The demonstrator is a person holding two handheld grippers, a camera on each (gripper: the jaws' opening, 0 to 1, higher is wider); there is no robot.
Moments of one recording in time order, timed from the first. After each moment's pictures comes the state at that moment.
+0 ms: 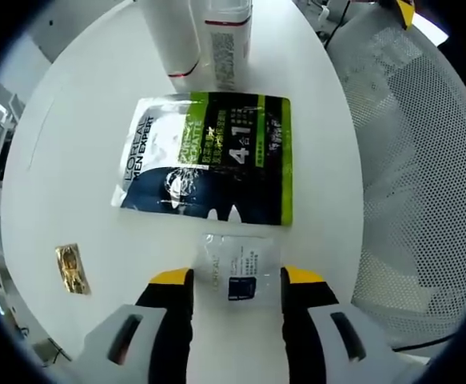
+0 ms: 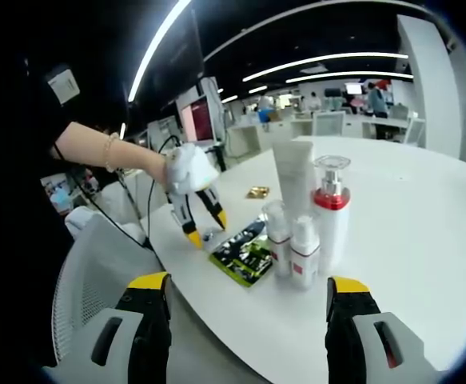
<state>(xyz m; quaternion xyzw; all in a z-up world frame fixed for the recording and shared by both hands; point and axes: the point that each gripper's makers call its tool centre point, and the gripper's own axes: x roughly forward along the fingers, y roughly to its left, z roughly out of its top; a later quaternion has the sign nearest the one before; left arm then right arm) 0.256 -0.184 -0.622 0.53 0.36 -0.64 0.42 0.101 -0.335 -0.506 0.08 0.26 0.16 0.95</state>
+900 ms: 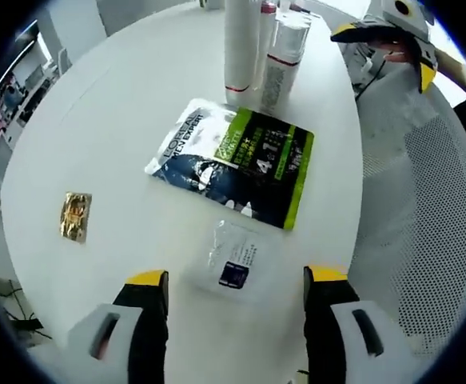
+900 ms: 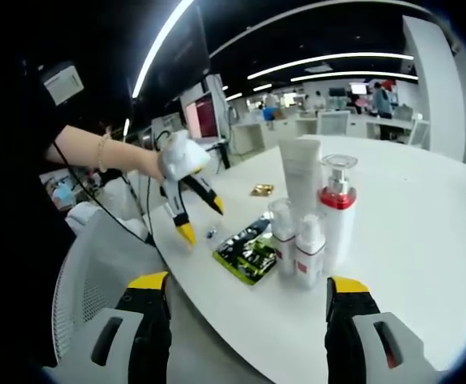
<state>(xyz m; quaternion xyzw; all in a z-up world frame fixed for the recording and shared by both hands) 0.256 -0.177 -0.601 0.40 0.40 -0.61 0.55 0.099 -0.329 -0.507 0.07 0.26 0.17 0.95</state>
